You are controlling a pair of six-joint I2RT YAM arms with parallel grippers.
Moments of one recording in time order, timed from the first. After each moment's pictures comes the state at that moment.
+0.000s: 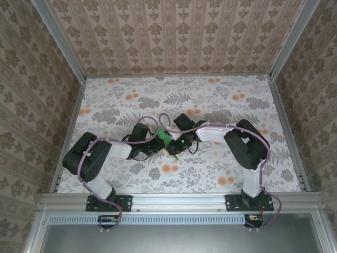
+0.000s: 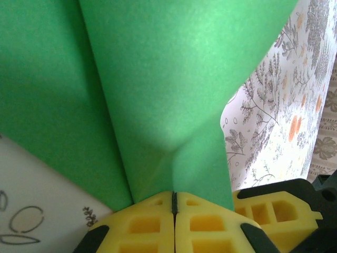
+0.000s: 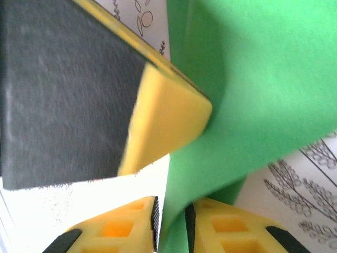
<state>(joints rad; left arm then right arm) -0.57 1.65 0.53 0.33 0.48 -0.98 0.68 1.92 1.12 -0.36 -0.52 0.17</state>
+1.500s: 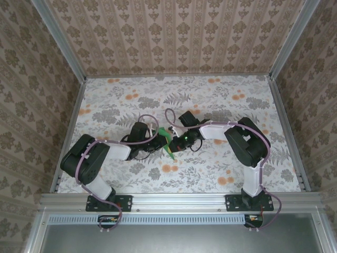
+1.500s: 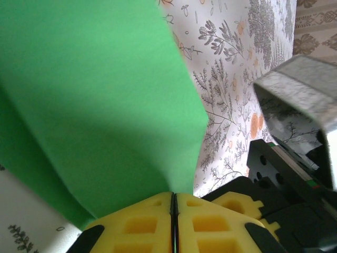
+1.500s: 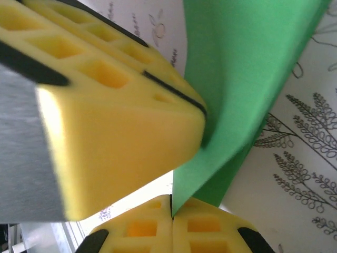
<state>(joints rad) -0.58 1.62 0.52 0.44 0.52 -0.97 0.61 1.95 1.10 -0.30 -0.72 0.27</state>
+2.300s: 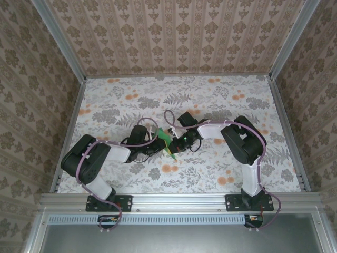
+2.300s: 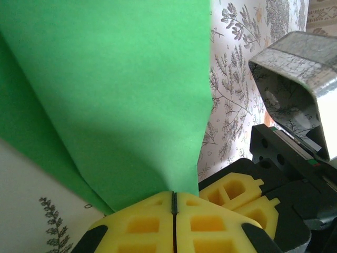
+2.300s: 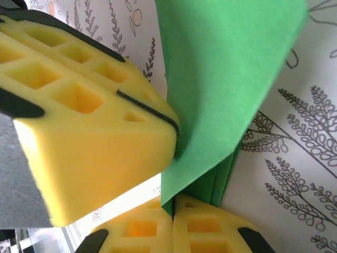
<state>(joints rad) -0.59 1.62 0.47 0.47 0.51 -0.97 0.61 1.99 1.13 -0.33 -0.73 0.27</state>
